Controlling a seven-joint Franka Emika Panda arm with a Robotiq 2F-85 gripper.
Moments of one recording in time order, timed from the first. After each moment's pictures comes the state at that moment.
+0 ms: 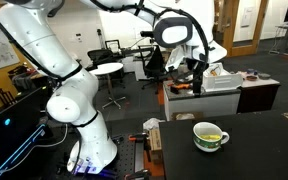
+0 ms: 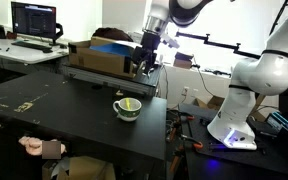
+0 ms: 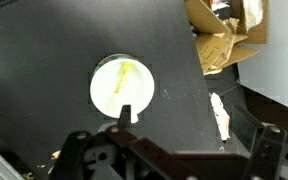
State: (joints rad) arm 0.01 -0.30 0.02 -2.49 0.28 2.34 0.28
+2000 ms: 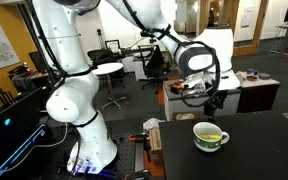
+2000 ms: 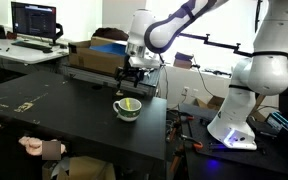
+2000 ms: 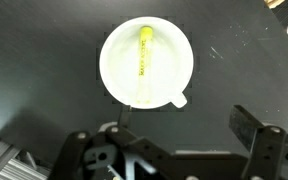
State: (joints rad) arm -0.02 0.06 0.01 -2.37 0.03 2.55 0.82
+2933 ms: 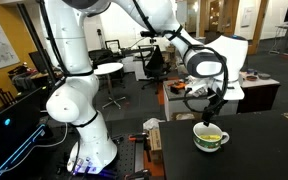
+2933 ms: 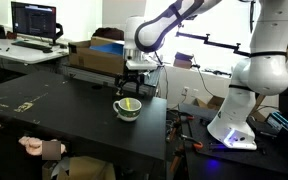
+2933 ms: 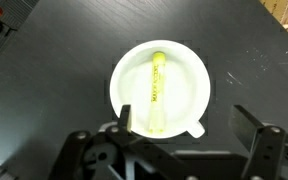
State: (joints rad) arm -0.02 0.15 -0.01 -2.28 0.15 2.39 0.73
